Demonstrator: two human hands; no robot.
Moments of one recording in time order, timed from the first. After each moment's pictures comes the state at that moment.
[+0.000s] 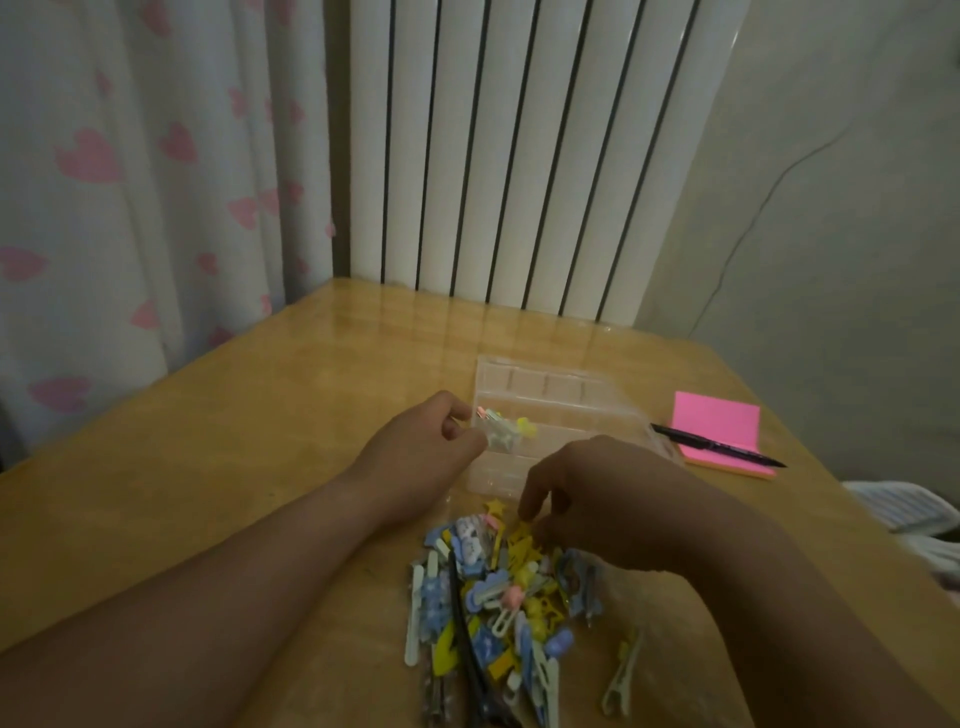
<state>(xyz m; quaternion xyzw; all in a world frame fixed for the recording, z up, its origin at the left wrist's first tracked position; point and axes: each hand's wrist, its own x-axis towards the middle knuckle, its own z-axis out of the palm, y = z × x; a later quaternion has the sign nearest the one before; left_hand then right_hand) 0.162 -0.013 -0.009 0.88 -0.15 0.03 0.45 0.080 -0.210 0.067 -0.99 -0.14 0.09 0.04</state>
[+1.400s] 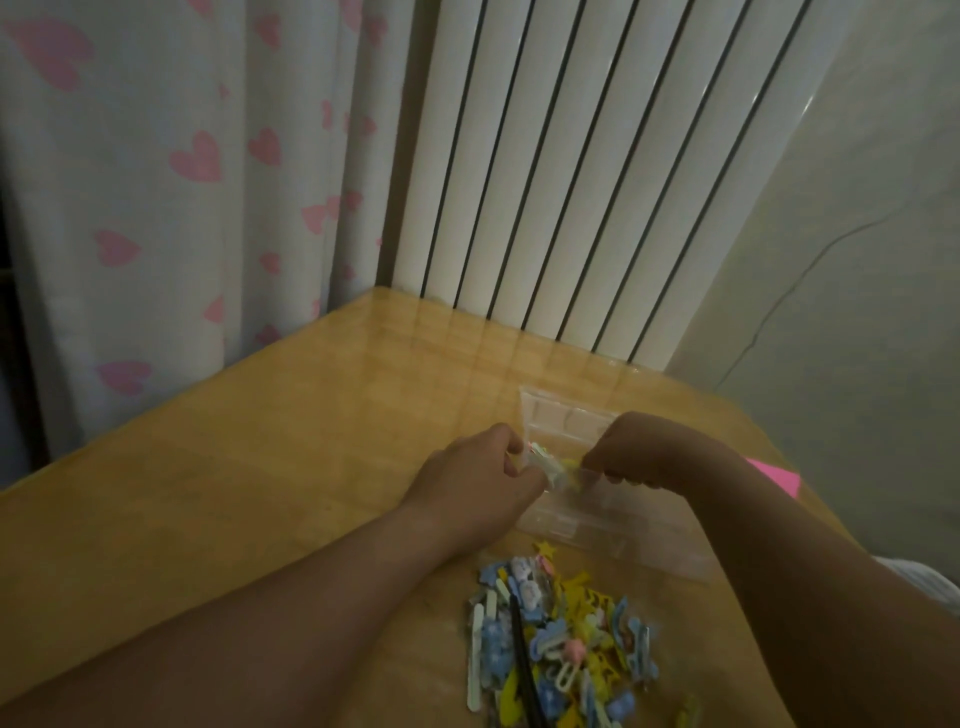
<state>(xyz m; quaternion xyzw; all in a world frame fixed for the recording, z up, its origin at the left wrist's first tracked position) 0.166 -0.013 -0.012 0.89 -0.15 0.01 0.43 0.196 -0.214 0.076 -0.98 0.13 0.11 0.12</state>
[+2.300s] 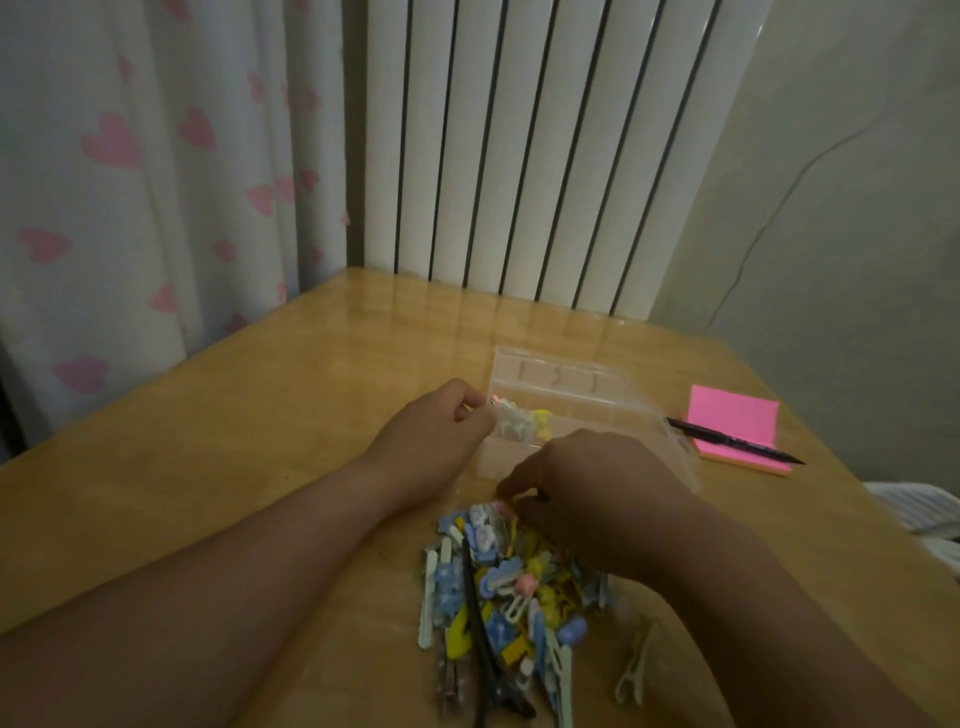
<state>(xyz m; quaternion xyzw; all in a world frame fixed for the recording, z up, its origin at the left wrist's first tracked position) 0.168 -0.013 -0.013 0.87 -0.15 0.03 0.47 0.081 -0.188 0.052 -0.98 -0.19 -0.01 -0.05</state>
